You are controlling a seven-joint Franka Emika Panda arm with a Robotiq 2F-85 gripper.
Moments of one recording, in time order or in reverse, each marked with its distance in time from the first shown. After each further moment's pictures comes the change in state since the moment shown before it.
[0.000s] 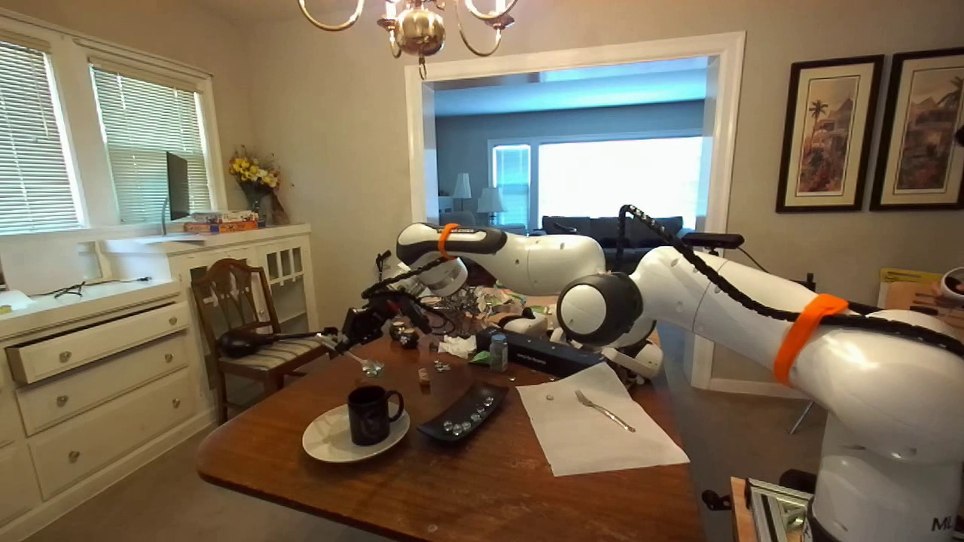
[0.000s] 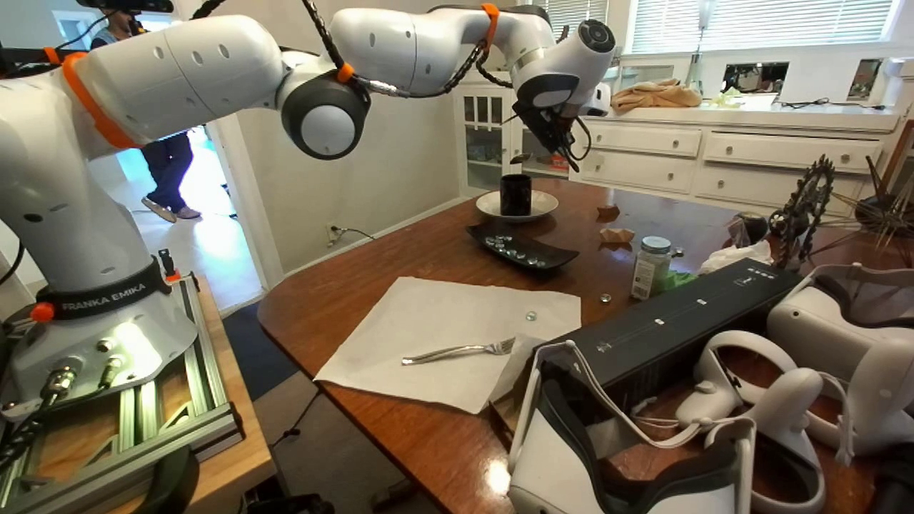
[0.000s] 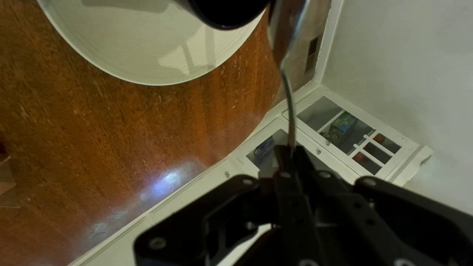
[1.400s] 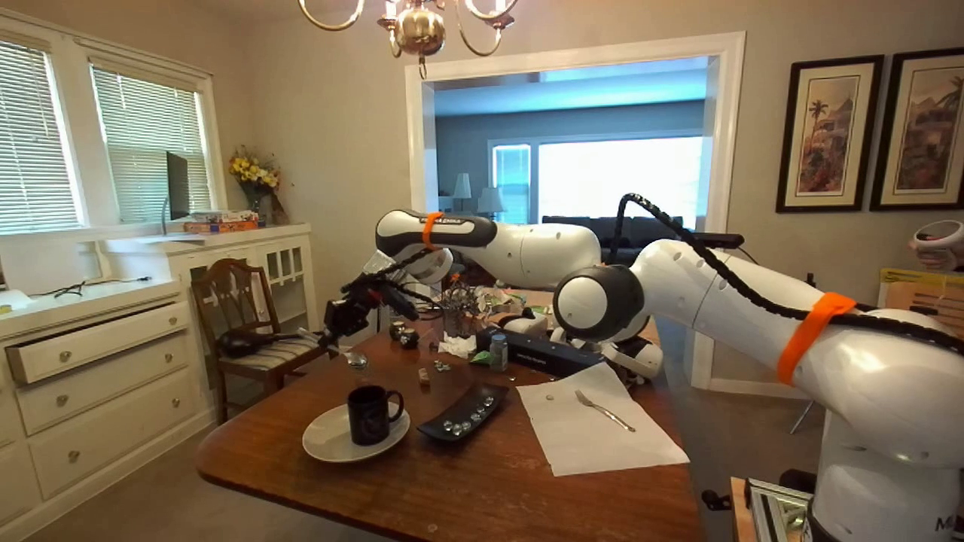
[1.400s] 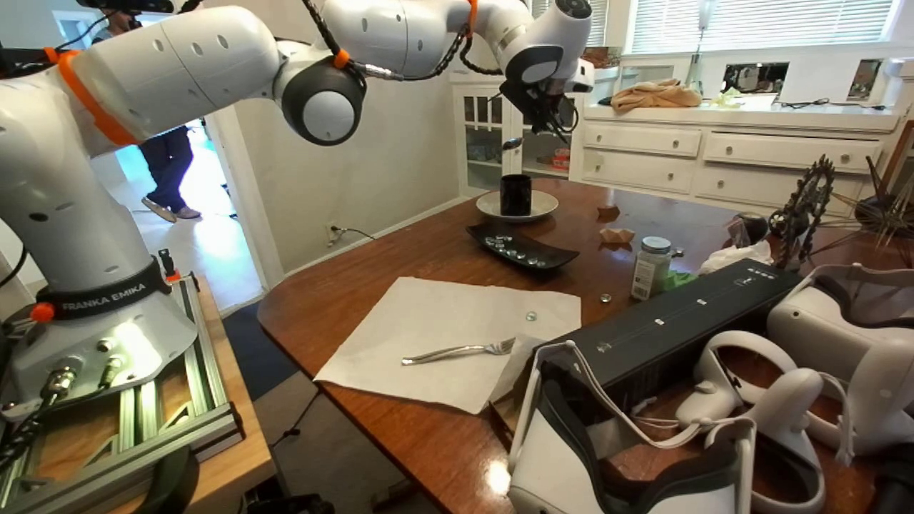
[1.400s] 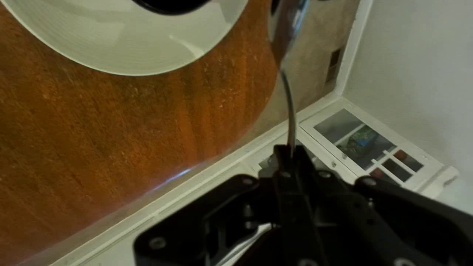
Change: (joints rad) arm 0.064 -0.049 0.011 0.009 -0.134 0.012 0.107
